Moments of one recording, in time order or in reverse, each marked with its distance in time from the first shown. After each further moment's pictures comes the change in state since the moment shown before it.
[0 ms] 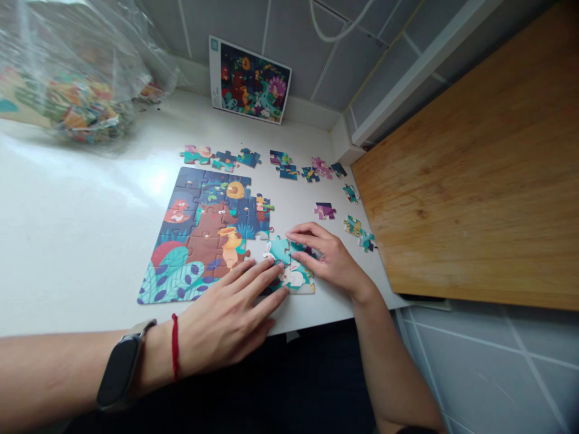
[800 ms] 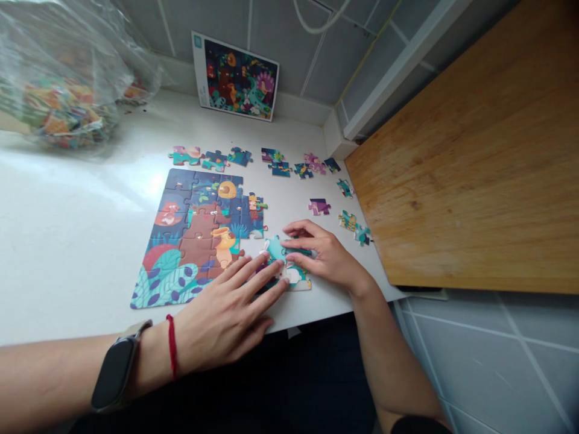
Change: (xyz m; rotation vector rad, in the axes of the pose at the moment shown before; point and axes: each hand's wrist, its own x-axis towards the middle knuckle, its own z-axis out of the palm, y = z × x) left_hand 0.002 -0.003 -0.001 0.055 -0.047 0.019; right_hand -0.003 0.000 -0.003 -0.020 -0.044 -0.026
